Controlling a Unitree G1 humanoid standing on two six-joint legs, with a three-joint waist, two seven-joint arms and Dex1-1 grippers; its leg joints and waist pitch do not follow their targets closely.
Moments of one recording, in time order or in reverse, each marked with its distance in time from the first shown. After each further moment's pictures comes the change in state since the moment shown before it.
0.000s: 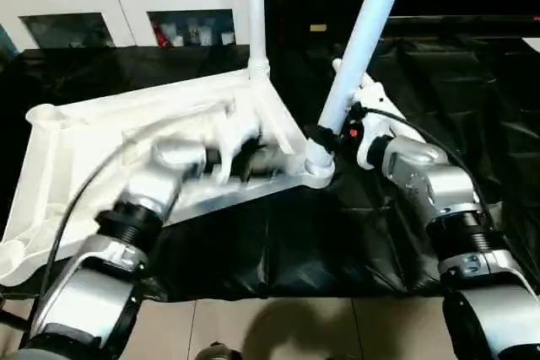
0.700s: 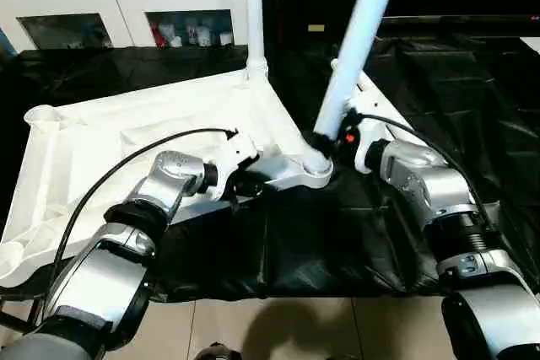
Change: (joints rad) left arm -0.102 -0.029 -0.009 0.329 0.087 -0.159 -0.075; right arm 0.000 -0.002 0.029 0.014 -0.013 0.002 0.076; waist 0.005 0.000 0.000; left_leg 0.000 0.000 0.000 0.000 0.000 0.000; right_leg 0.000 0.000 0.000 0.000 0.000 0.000
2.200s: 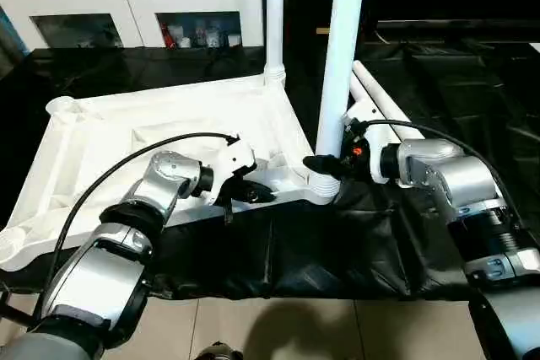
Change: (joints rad) left arm 0.024 0.010 0.032 0.020 0.042 -0.106 -0.127; right arm 0.014 -0.126 0.088 -0.182 -0.007 0.269 0.216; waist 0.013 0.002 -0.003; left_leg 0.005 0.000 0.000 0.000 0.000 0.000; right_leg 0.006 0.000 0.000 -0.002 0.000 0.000
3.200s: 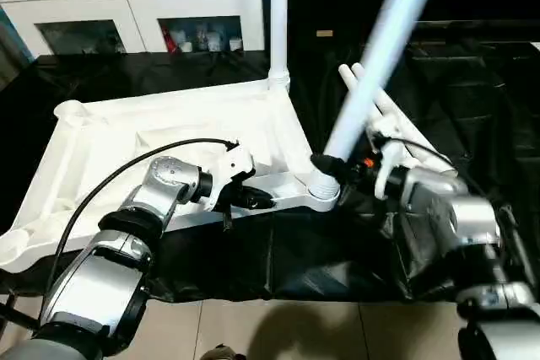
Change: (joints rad) left arm 0.026 -0.006 0.007 -0.027 0.010 0.014 -0.013; right arm 0.185 0.104 -0.194 0.051 0.106 -0.233 -0.080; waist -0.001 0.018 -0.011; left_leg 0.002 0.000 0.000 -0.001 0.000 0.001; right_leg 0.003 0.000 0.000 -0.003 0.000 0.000
